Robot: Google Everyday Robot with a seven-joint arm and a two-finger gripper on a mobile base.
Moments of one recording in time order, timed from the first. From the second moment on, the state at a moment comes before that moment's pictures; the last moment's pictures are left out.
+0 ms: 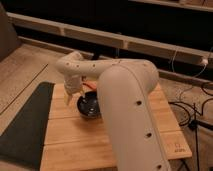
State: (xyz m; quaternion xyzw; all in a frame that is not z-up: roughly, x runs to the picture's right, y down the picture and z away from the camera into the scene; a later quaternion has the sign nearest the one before) arm -0.185 0.072 0.845 -0.35 0.14 0.42 0.83
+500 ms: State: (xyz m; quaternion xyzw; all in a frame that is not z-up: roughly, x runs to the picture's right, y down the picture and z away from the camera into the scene) arm -0.178 0.103 0.873 -0.37 0.20 0.39 0.82
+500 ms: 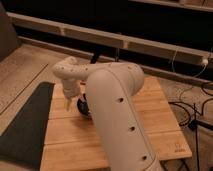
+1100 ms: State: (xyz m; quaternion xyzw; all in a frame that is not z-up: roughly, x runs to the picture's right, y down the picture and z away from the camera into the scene) arm -0.187 0.130 0.905 -0.41 0.23 0.37 0.80
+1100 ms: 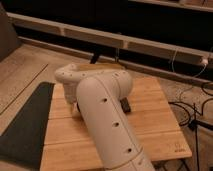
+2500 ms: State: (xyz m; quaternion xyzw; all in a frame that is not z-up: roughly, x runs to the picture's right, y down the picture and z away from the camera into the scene) arm -0.178 0.171 0.827 -0.47 0.27 0.32 0.78
